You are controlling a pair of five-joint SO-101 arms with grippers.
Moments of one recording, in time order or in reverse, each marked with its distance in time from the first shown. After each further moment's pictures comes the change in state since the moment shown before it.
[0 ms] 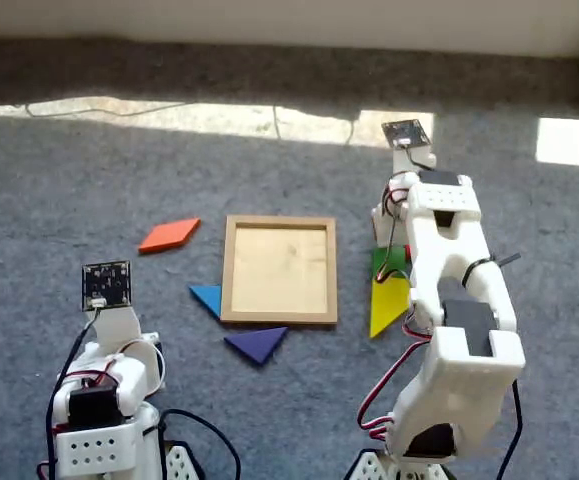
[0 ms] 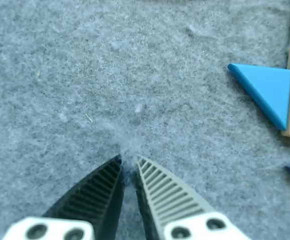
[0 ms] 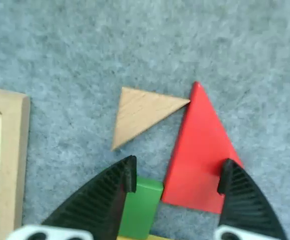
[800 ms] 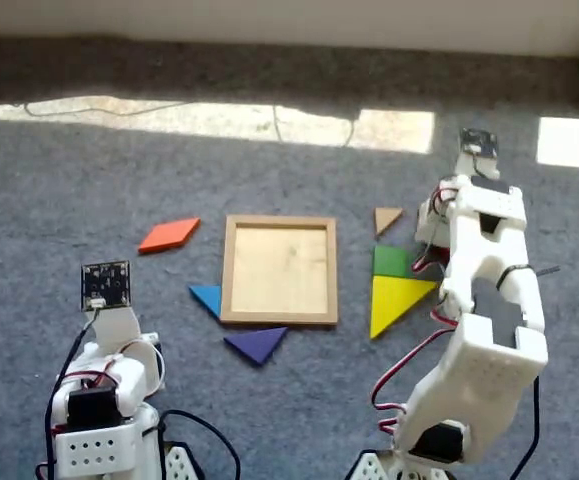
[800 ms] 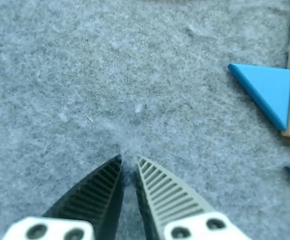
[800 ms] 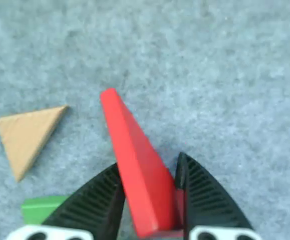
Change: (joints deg) left arm 0.0 0.0 0.0 0.0 0.0; right arm 11.9 3.9 -2.3 -0.8 -12.0
